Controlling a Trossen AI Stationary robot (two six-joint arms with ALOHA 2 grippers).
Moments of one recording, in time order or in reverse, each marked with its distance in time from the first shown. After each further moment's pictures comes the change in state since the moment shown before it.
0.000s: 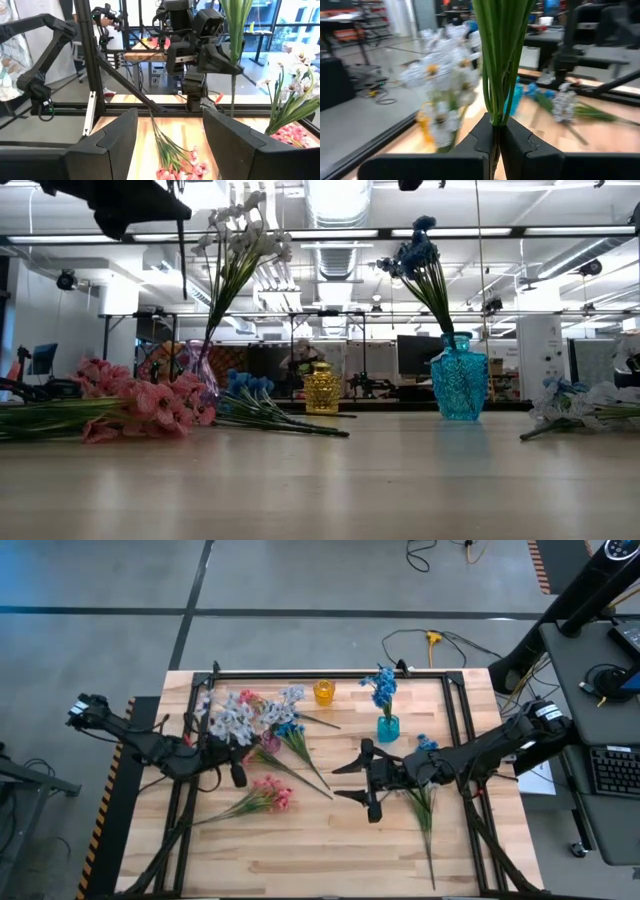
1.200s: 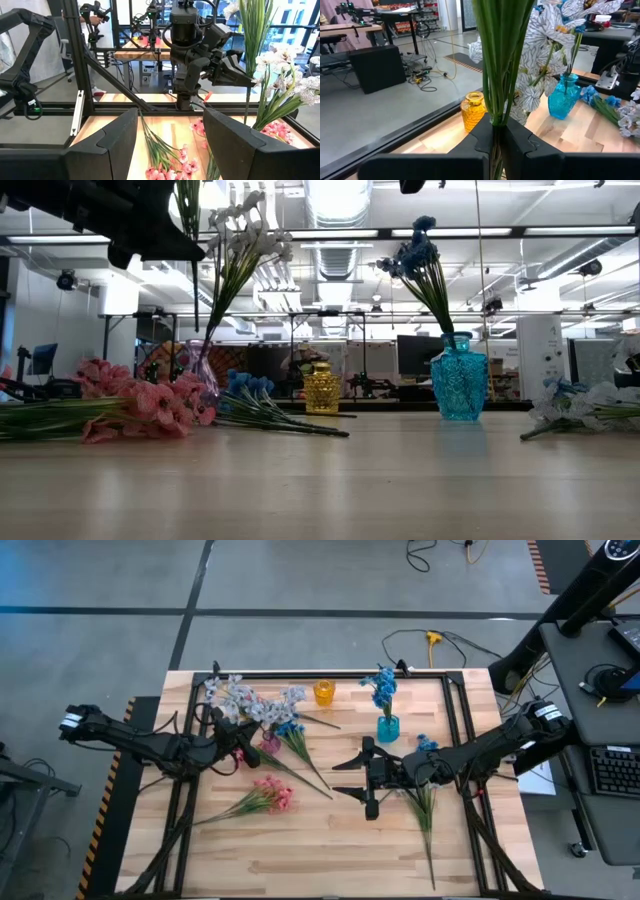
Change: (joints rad) left arm 0.214 0.069 -0.083 0.127 -0.017 -0.029; right arm -0.002 0.005 0.000 0.001 0.047 -0.016
